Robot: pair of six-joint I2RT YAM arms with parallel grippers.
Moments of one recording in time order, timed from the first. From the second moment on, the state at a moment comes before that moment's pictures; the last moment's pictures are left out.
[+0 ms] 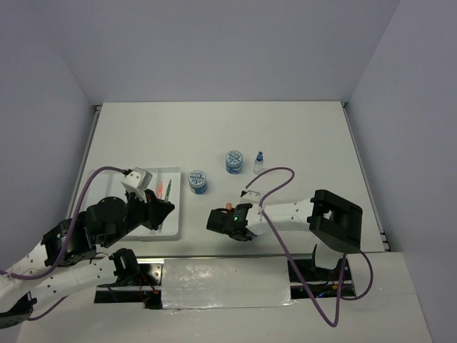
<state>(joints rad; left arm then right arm) -1.05 0.49 0.89 -0.78 -0.36 -0.53 1.24 1.67 0.94 -0.74 0.52 1.52</state>
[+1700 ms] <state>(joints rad) -1.05 0.25 0.89 -0.85 -0.60 -0.61 1.04 1.94 1.31 -0.64 -0.23 -0.73</state>
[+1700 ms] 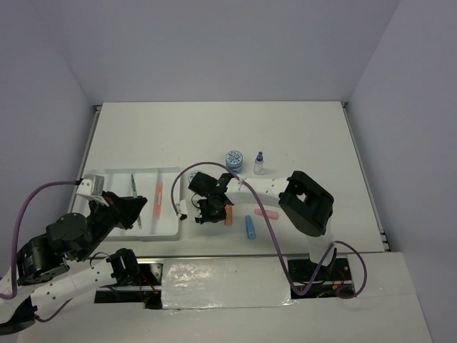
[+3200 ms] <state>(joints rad) -1.05 0.25 0.89 -0.92 -0.70 -0.67 1.25 2.11 1.64 -1.18 0.69 1.87</state>
